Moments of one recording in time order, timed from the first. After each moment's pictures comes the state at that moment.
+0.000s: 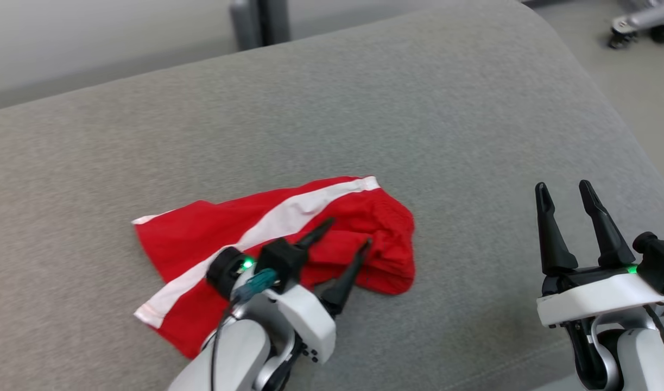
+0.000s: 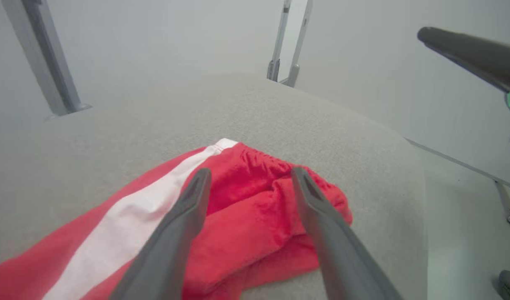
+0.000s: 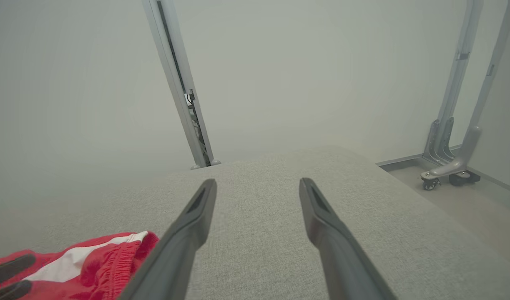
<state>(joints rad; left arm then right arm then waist) -0.44 0.11 -0.73 0.36 -0.44 -0.03 -0.10 -0.17 -0.05 0.01 0.07 0.28 0.13 -0.13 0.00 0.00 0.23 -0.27</state>
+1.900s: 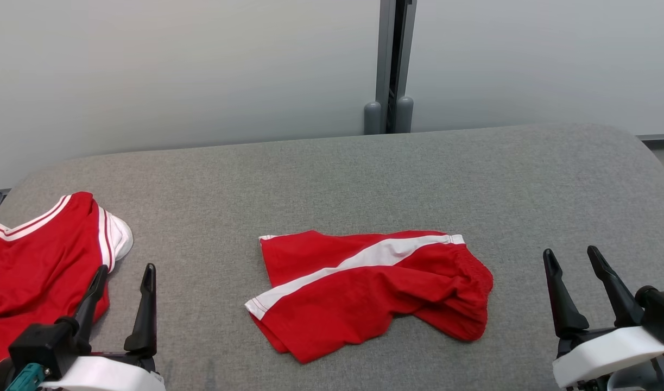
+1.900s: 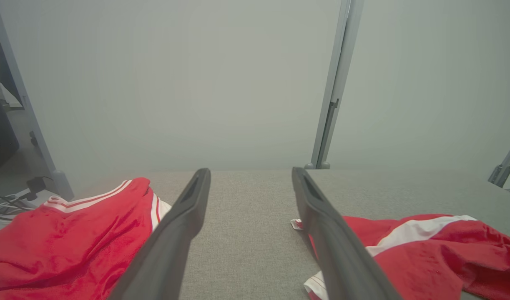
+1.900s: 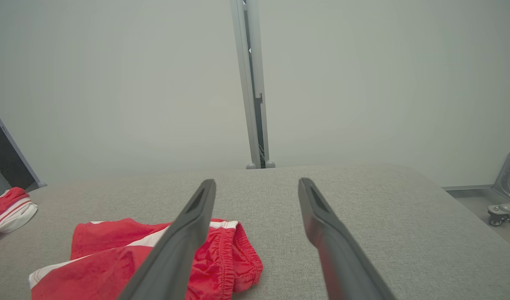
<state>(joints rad) 0.07 0.47 -0.30 -0.13 -0.60 0.29 -0.16 0.04 -0.05 -0.04 -0.07 0.21 0.13 0.03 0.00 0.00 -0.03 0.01</state>
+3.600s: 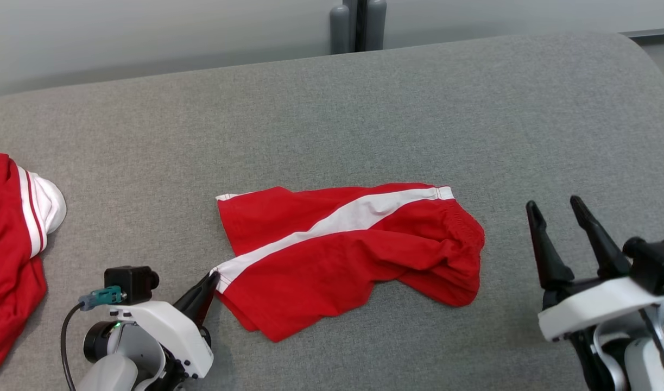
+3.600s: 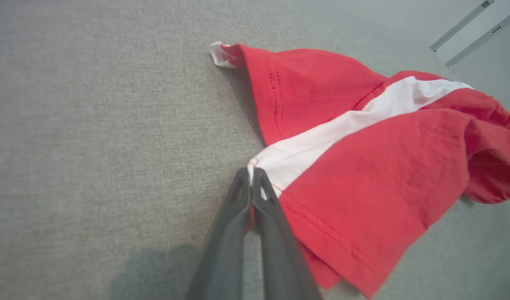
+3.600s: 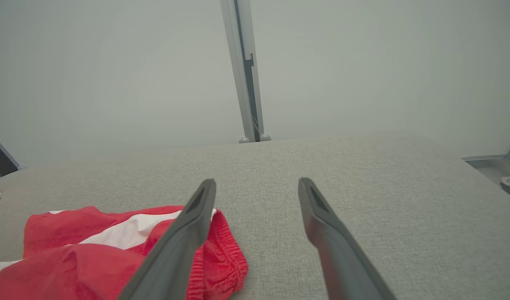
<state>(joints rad) -0.24 0.34 -0.48 0.38 -0.83 -0.05 0.07 -0.11 -0.06 0.01 0.00 0.24 0.13 0.00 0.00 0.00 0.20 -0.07</state>
